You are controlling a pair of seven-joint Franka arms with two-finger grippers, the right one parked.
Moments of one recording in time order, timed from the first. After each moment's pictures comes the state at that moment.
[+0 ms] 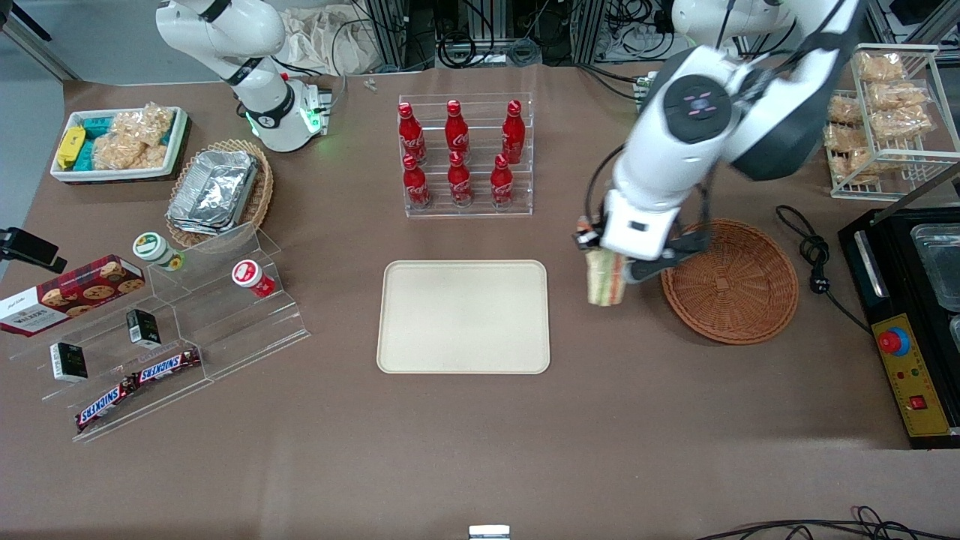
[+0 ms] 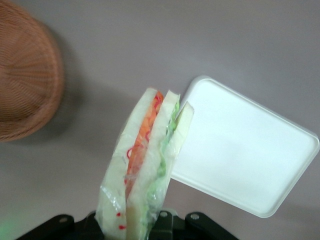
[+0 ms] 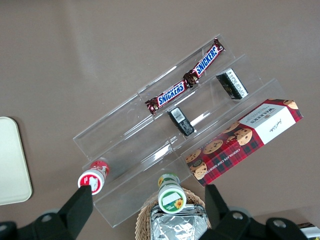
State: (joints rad) arm 0.01 0.28 -0.66 -1.65 0.12 1.90 -1.06
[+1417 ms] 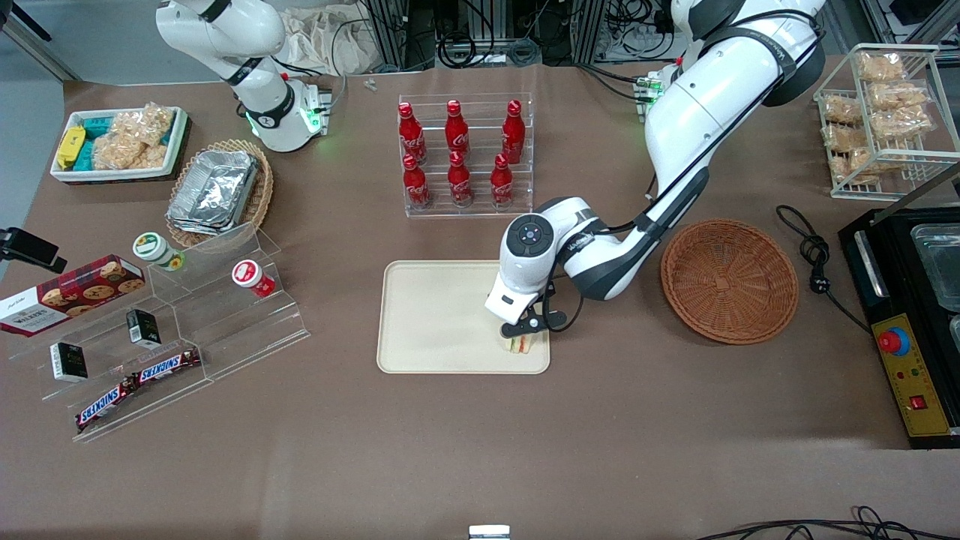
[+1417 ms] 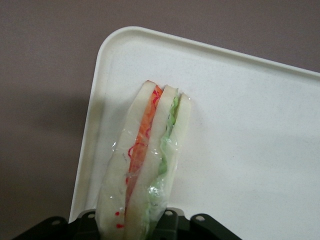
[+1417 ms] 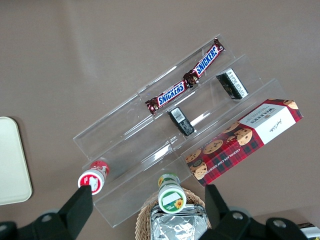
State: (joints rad) arm -0.20 0.82 -0.62 -1.56 0.58 2.24 -1.23
